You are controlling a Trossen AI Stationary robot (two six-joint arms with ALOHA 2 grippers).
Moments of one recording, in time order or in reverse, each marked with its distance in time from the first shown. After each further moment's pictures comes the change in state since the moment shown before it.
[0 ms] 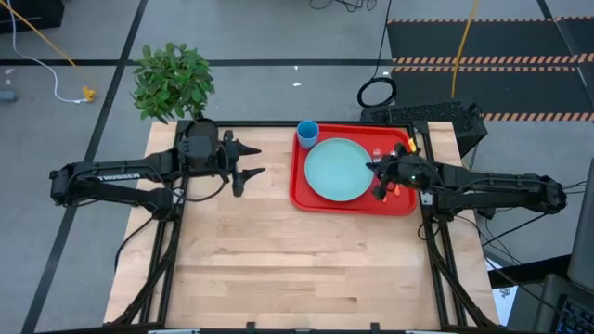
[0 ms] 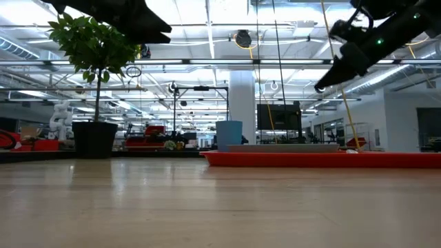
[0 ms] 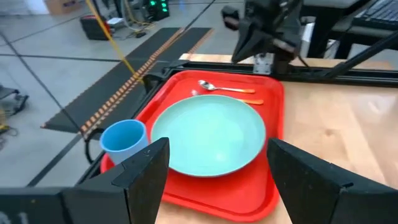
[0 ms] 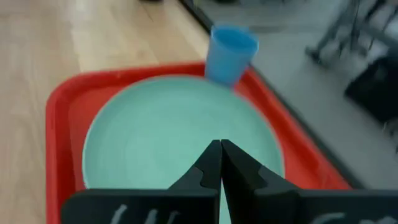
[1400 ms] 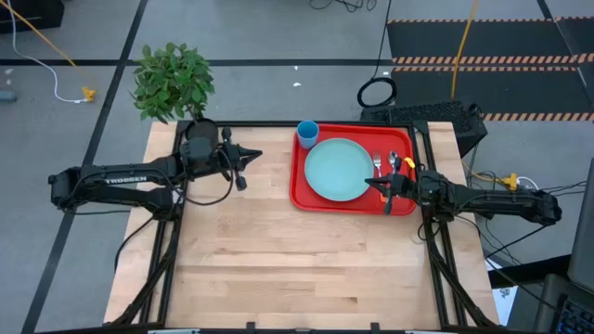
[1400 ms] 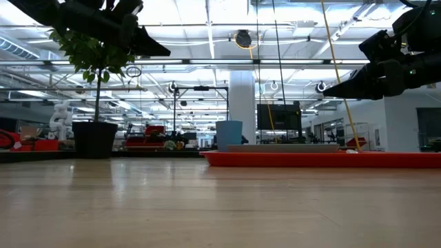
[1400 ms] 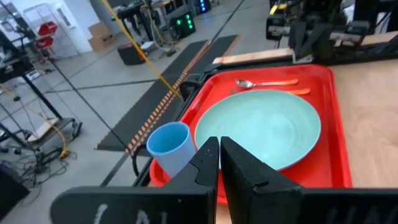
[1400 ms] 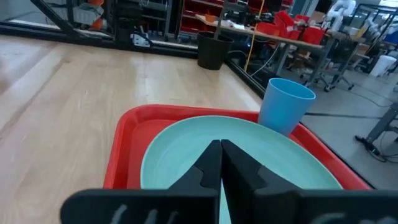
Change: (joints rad) left arm 0.083 0.000 -0.167 0.250 -0.031 0.209; right arm -0.001 -0.338 -0.425 0.477 -0.260 -0.181
